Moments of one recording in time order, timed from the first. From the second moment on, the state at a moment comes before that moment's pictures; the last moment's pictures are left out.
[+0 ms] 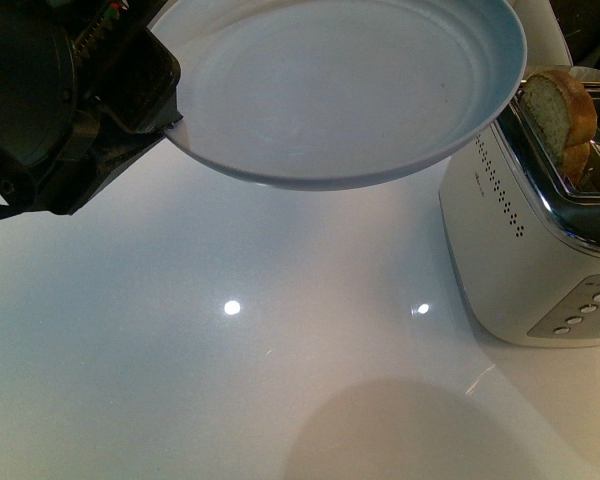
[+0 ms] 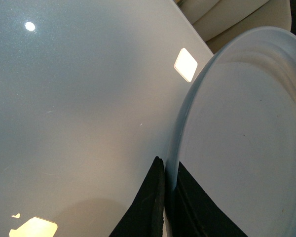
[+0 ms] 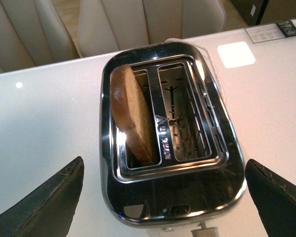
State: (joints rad) left arm -0.57 1.41 0.69 0.06 -0.19 -1.12; right arm 0.16 1.04 0.36 0.28 0.22 0.22
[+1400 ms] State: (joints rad) left arm -0.57 1.40 0.69 0.06 -0.19 -1.12; right arm 0.00 0.43 0.02 0.43 0.00 0.01
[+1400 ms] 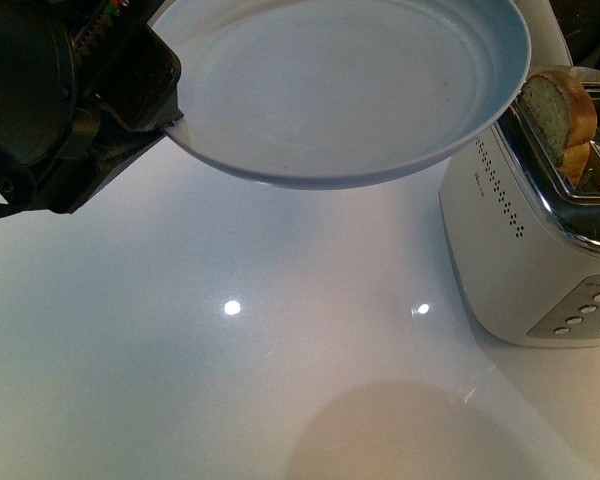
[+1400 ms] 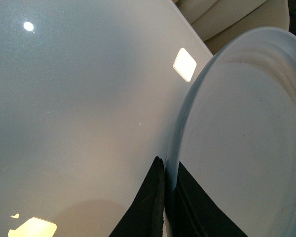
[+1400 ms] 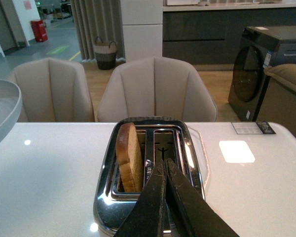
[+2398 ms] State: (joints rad) left arm -0.57 1.40 0.69 0.06 -0.19 -1.12; right arm 0.00 0.01 0.02 0.01 0.00 0.00
